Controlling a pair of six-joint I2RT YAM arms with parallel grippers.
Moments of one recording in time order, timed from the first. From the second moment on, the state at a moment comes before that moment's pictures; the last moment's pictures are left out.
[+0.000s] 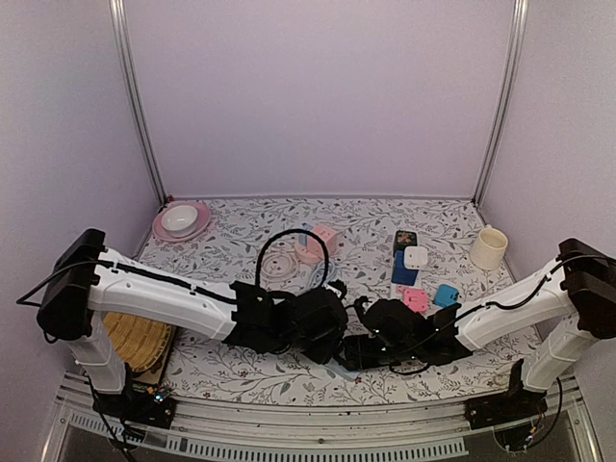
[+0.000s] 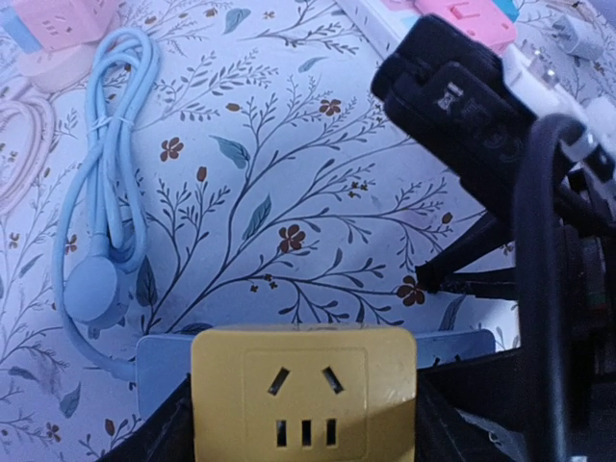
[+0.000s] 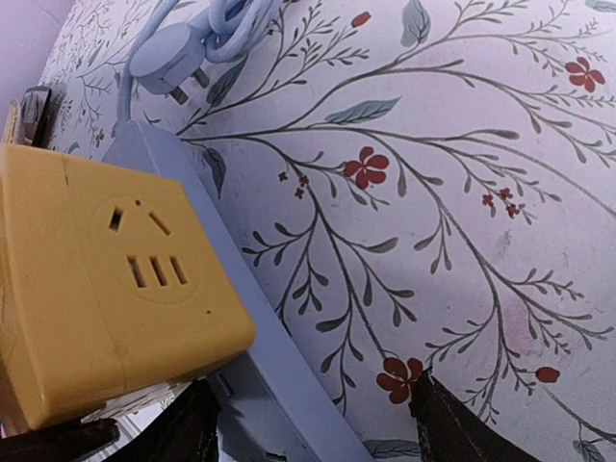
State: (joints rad) left arm -1.33 1.79 1.18 -0.37 -0.42 -0.60; right arm 1.19 1.59 0.65 0.04 0.12 0.91
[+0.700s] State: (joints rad) left arm -1.41 1.79 1.15 -0.37 -0.57 -0.60; right arm 1.20 1.61 0.67 0.06 0.11 0.92
